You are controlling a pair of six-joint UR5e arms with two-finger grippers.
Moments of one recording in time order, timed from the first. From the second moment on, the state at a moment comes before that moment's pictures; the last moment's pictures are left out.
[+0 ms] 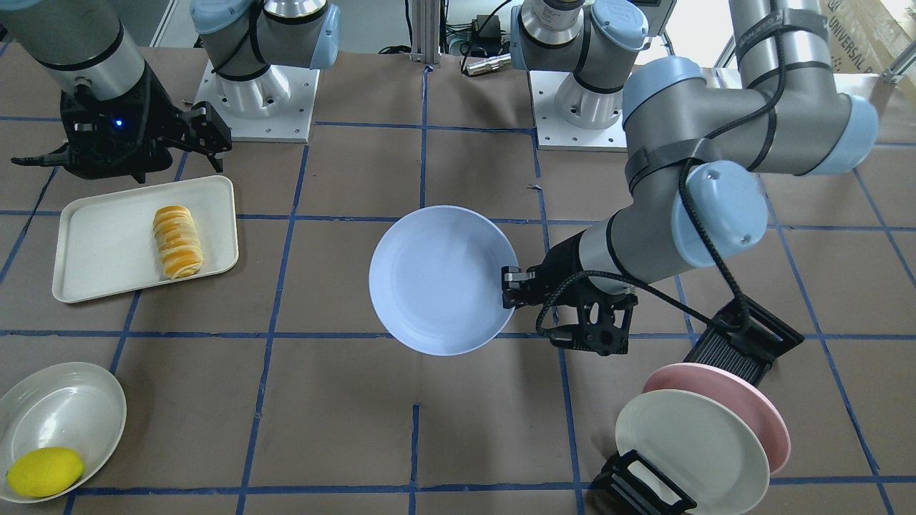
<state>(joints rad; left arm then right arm) -1.65 -1.99 -1.45 -1.38 1.13 -0.09 1.47 -1.61 1.65 -1.50 -1.61 -0.31</state>
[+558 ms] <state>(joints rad) -1.77 -2.08 -1.47 -1.16 1.14 -0.18 1.47 -1.61 1.65 -1.50 -1.60 -0.31</state>
